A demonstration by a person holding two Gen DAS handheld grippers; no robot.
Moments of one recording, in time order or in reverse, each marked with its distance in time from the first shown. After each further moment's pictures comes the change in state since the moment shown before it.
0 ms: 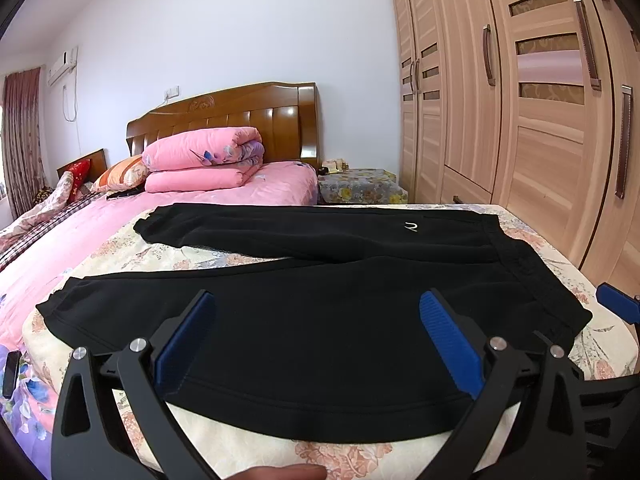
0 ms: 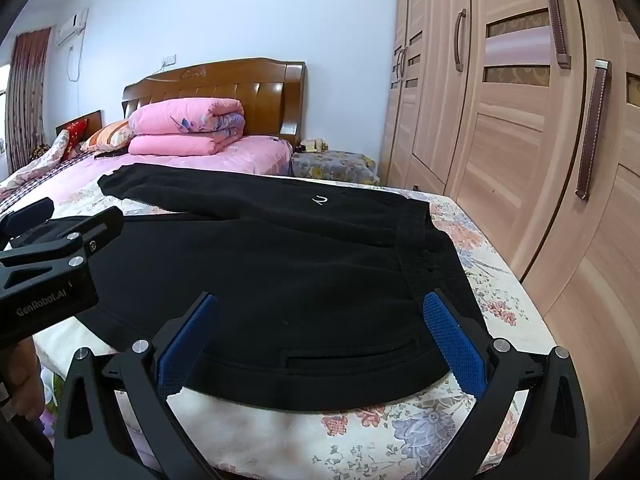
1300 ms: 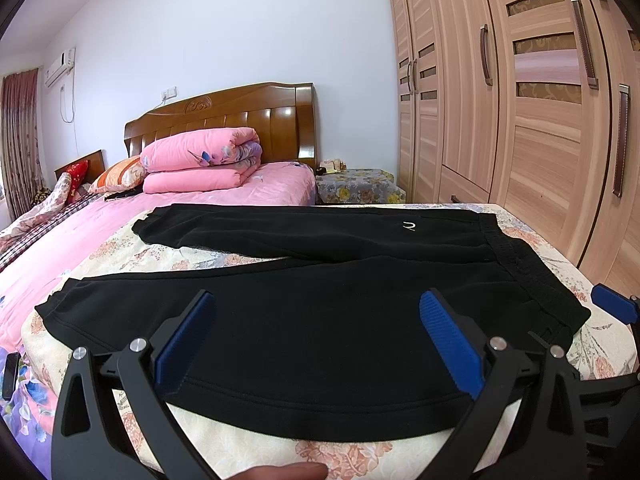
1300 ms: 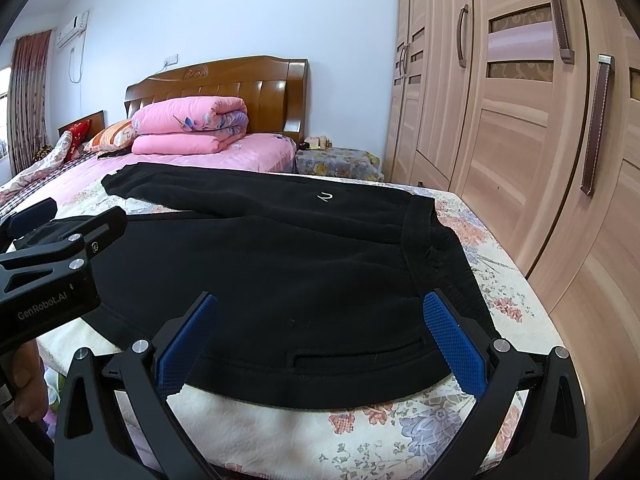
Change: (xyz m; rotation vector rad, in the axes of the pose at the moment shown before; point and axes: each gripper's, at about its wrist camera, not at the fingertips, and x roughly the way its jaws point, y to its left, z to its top) left arm -0.001 -0.001 0.001 0.005 0.001 -0.004; right arm 0.006 -0.008 0.001 0.005 0.013 0.020
